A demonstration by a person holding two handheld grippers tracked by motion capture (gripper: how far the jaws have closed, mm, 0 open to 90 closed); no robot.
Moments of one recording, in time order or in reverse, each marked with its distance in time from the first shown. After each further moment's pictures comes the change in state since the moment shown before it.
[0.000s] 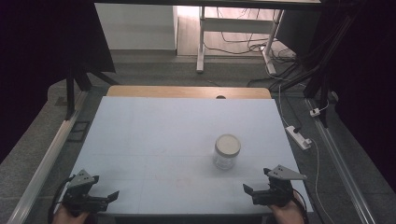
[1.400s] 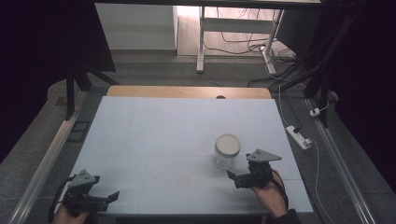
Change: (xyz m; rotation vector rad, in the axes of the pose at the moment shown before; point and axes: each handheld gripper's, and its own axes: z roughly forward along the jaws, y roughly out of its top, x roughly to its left) left arm 0.001 0.001 0.001 0.009 -0.012 0.005; right arm 0.006 0.038 0.059 0.020 0.037 -0.087
